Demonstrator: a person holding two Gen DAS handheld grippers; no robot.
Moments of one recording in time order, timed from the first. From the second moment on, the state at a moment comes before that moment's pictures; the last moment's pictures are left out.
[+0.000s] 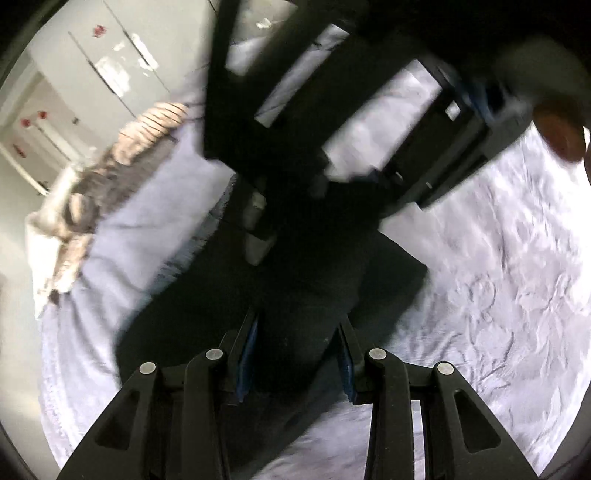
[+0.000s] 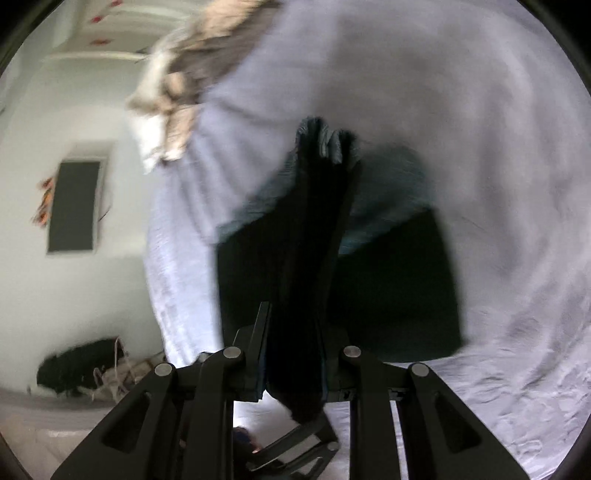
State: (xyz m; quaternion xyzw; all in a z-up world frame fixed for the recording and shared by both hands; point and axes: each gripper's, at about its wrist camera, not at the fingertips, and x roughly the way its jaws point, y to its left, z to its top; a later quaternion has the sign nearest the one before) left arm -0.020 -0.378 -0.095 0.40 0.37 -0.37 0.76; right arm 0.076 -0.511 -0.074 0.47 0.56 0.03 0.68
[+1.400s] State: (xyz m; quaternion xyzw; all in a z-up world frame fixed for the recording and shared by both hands) left arm 0.101 -0.198 -0.075 0.23 0.55 -0.22 0.77; right arm 0.042 -0.468 -0.077 0.29 0.59 -0.12 0.74
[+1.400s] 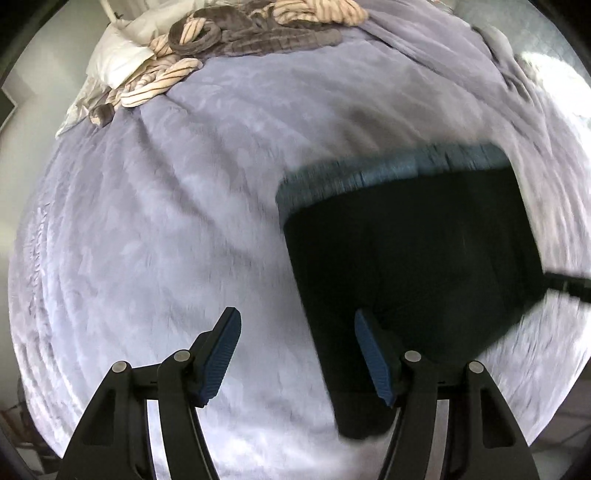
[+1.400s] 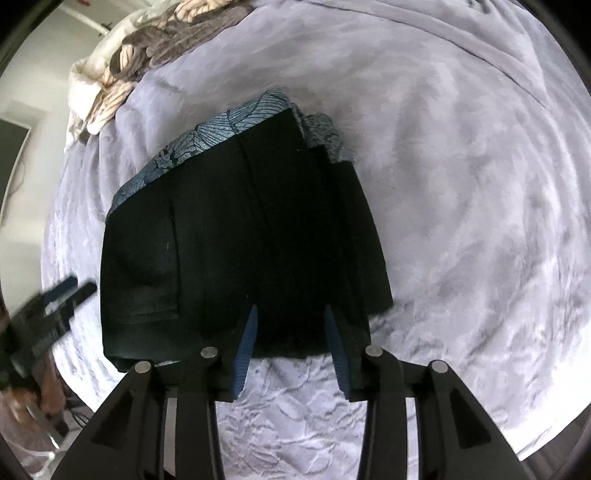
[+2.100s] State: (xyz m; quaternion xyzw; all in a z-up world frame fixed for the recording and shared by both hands) left arm 0.080 -0.185 -0.091 0.26 0.58 -0.21 0.74; right arm -0.015 -0.420 -0.090 0.35 0.62 -0.13 0.69
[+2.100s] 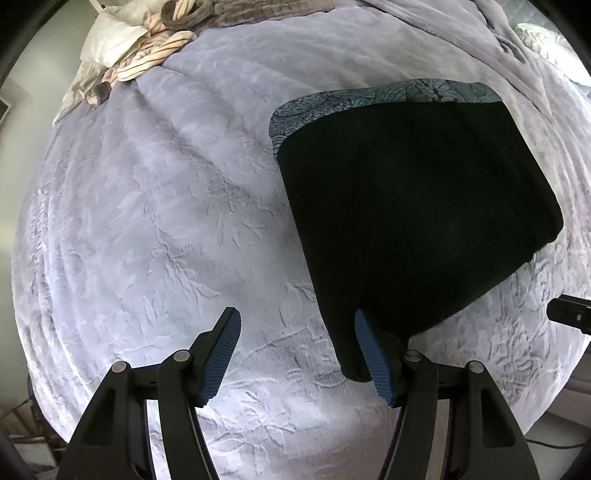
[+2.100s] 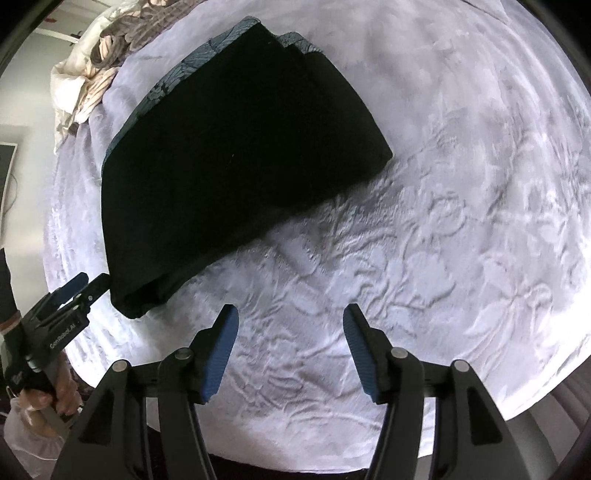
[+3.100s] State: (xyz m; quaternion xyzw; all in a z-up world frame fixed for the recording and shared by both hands) left arm 0.071 -0.188 -0.083 0.25 0.59 -0.22 0.73; right arm -0.007 -0.402 -0.076 0.35 0.61 -0.11 0.70
